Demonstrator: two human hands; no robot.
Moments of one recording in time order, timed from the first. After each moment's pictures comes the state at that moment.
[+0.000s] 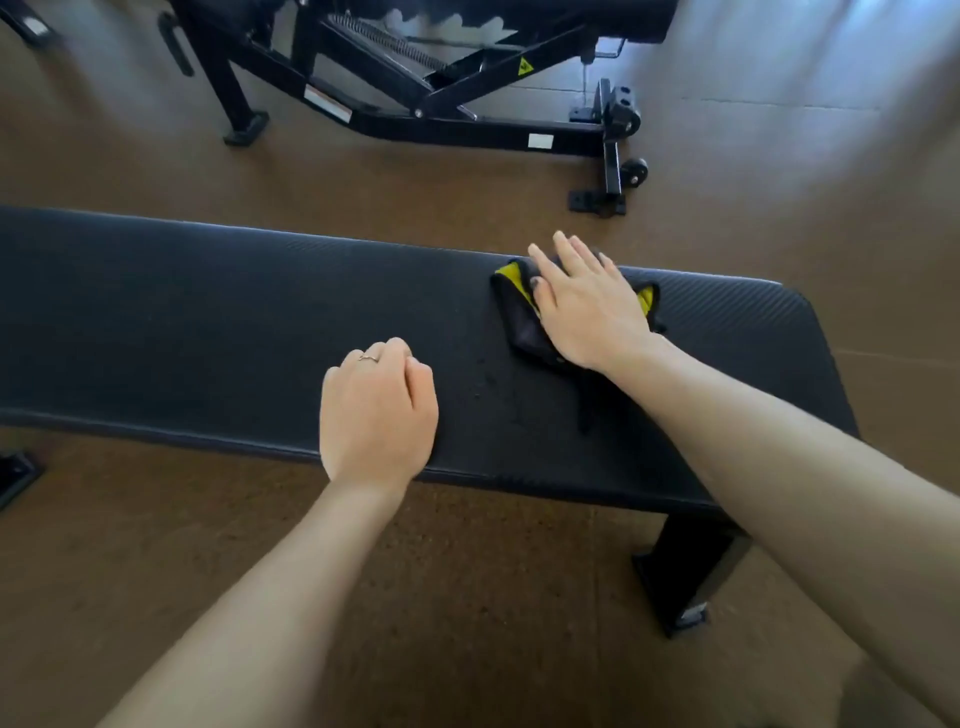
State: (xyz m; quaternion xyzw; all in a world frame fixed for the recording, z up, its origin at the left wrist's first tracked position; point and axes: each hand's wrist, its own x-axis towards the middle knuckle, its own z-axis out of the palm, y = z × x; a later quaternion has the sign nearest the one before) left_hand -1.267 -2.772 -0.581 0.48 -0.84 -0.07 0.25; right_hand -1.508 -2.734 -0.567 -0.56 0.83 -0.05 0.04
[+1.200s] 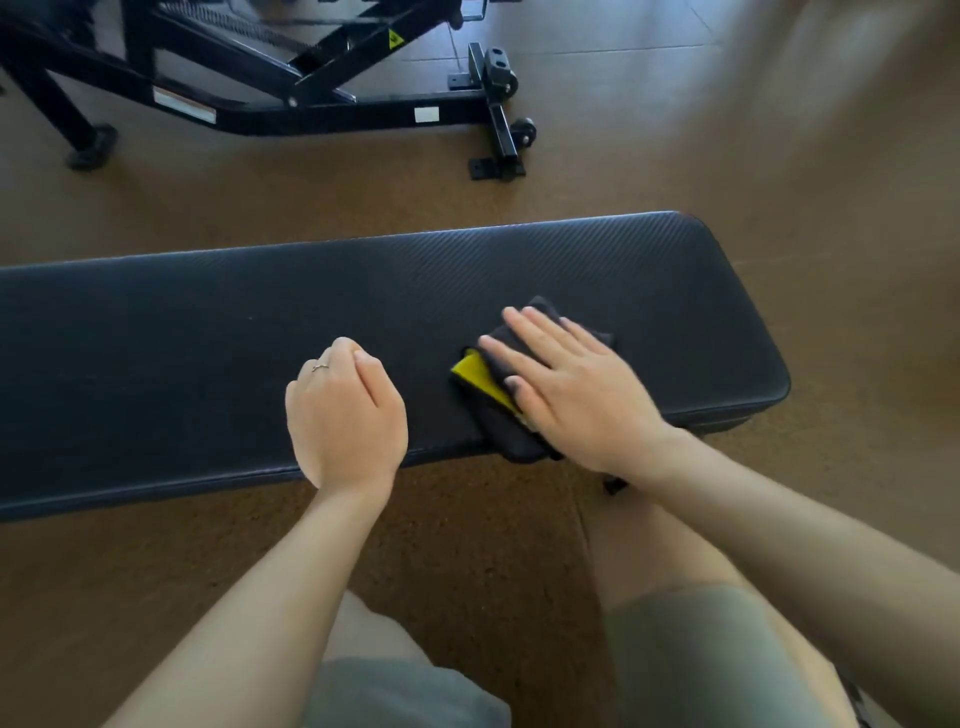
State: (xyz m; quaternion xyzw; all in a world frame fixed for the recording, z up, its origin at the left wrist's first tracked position) left_hand -1.256 -2.767 -0.579 0.48 -0.81 -0.16 0.30; right_hand -1.421 -2.607 -0.568 -0.59 0.81 -0.06 -0.02
